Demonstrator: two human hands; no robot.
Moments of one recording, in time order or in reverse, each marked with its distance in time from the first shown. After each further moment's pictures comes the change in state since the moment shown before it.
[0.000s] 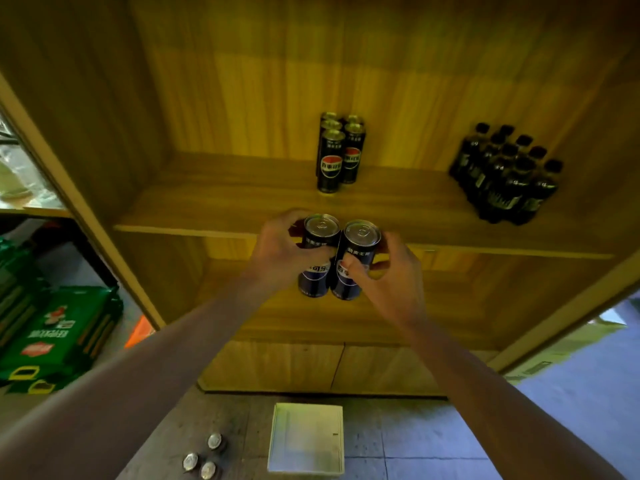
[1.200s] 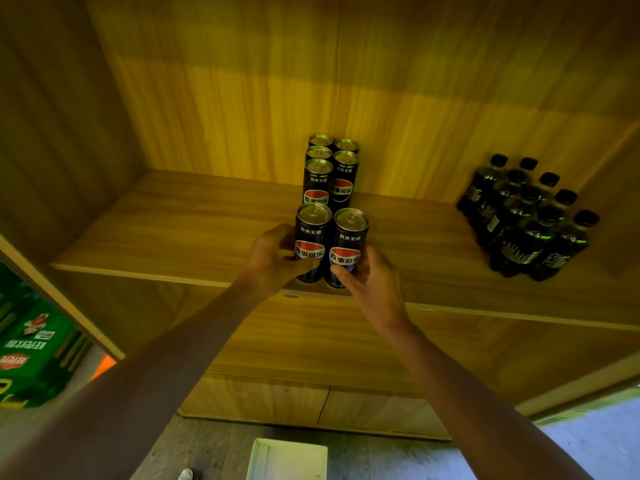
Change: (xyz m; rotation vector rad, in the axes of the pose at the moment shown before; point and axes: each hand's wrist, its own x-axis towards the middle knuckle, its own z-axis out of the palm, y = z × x) left_hand 0.134 -0.065 0.043 0.055 0.022 -0.123; right_hand 0.118 0.089 0.038 0.077 -0.197 0.063
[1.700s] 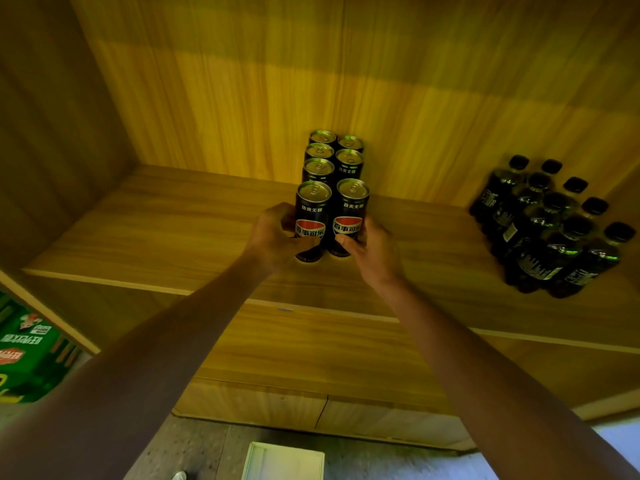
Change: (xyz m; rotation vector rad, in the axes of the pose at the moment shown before) left_hand 0.067 -0.006 0.007 0.054 0.084 -0.020; right_hand 0.092 0.017 0.008 -0.001 -0.092 0.022
